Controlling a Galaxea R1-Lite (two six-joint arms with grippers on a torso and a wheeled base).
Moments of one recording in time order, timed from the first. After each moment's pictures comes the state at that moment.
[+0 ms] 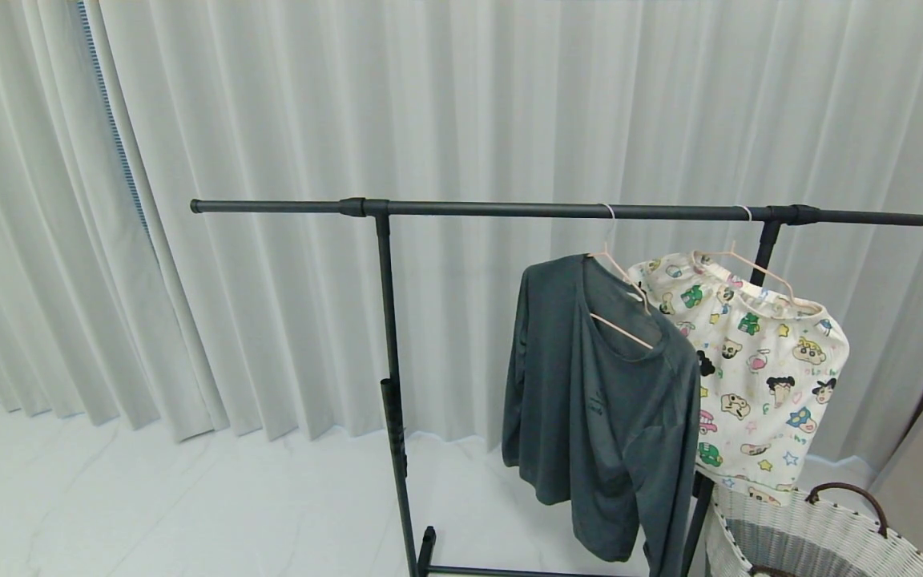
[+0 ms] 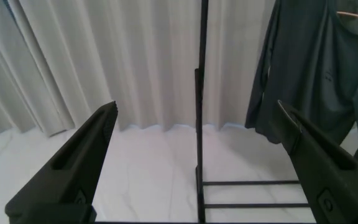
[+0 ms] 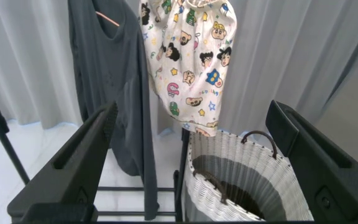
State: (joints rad) left arm 0.09 0.09 -0.01 -0.02 -0.17 0.10; right arm 0.00 0.00 0.00 0.00 0.01 -0.02
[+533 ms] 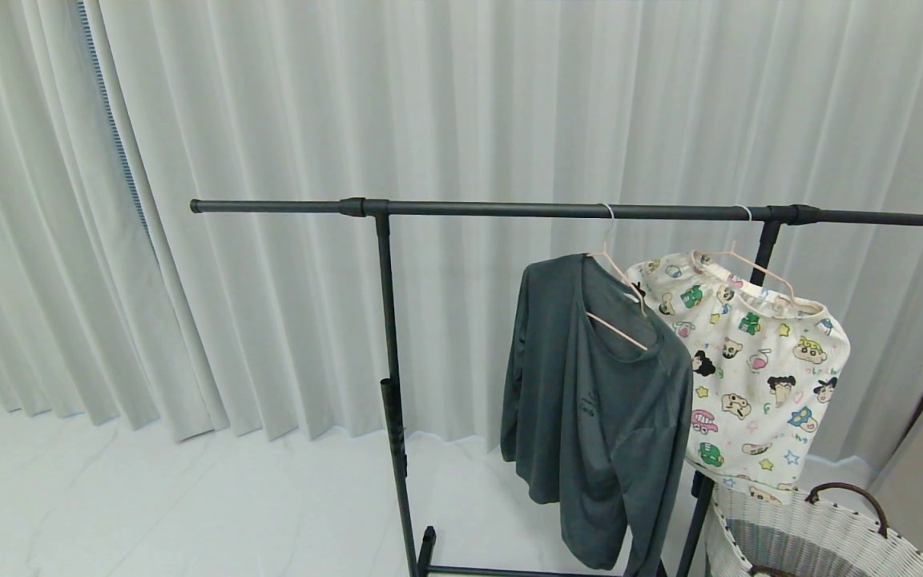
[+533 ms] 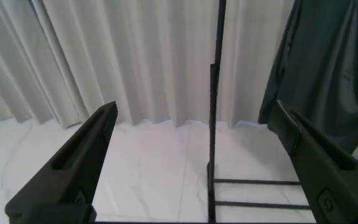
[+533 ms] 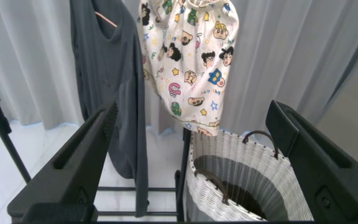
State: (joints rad) left arm 0.07 0.09 0.00 -0.01 -0.09 0.11; right arm 0.00 0.00 0.00 0.00 0.01 -0.02
